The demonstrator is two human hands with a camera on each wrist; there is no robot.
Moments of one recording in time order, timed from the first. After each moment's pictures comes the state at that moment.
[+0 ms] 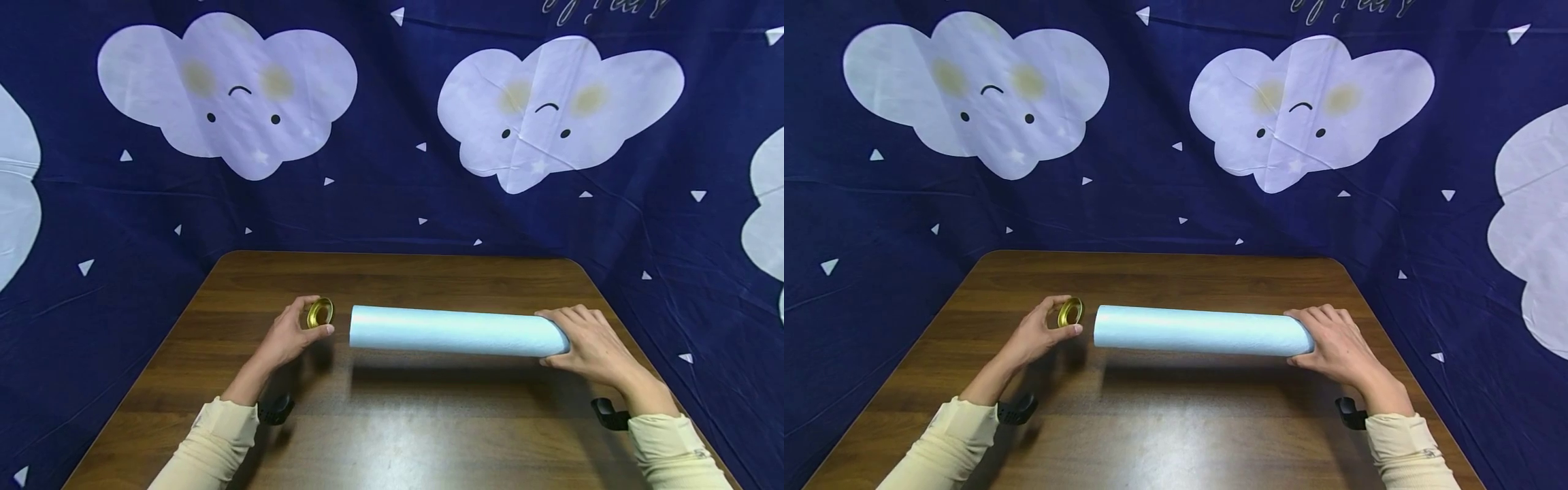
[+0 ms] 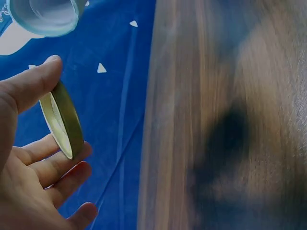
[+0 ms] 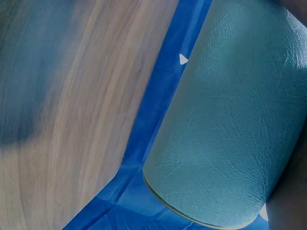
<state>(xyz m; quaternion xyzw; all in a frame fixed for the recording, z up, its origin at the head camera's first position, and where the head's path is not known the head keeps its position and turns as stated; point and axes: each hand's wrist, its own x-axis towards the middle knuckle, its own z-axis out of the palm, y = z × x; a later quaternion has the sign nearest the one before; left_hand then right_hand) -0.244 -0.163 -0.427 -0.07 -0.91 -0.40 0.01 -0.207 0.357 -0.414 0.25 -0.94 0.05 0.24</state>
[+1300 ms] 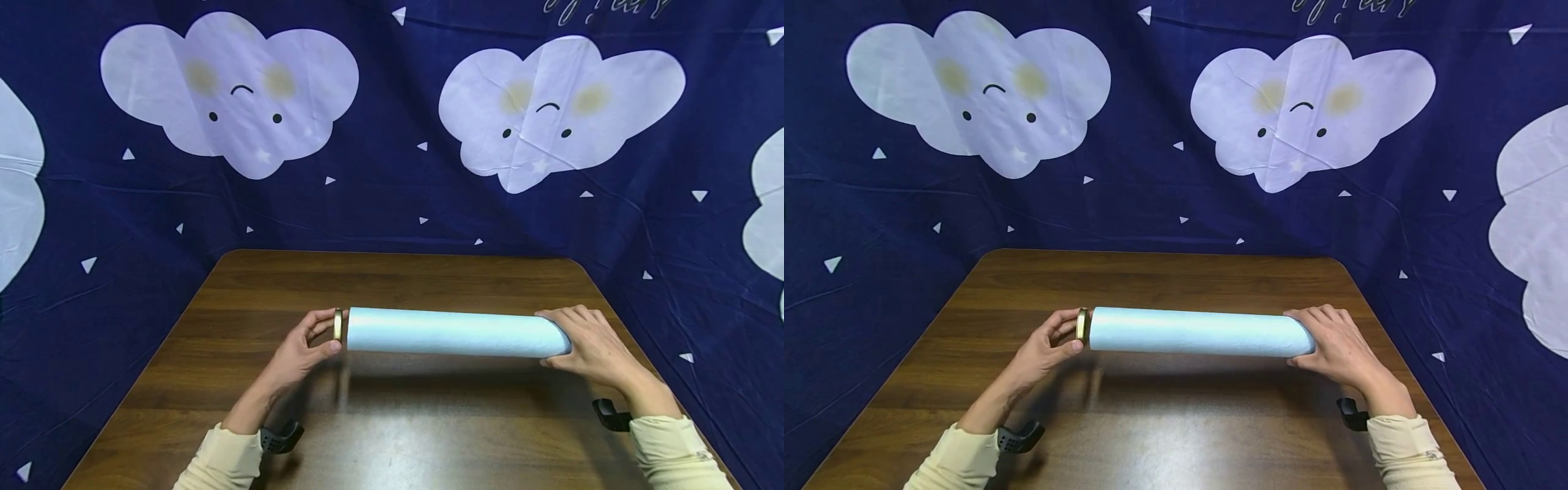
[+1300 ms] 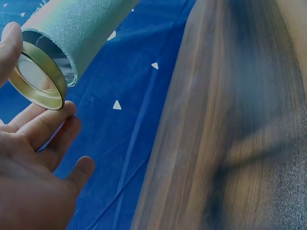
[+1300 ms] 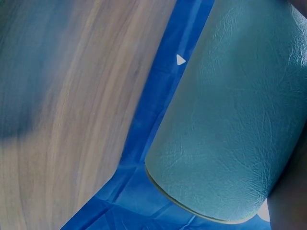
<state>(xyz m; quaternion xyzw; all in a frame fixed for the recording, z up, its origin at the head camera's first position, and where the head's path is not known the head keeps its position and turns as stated) -0.205 -0.145 -0.432 -0.20 -0.74 -0.65 -0.04 -0.203 0.354 -0.411 0.25 -0.94 0.06 0.24</state>
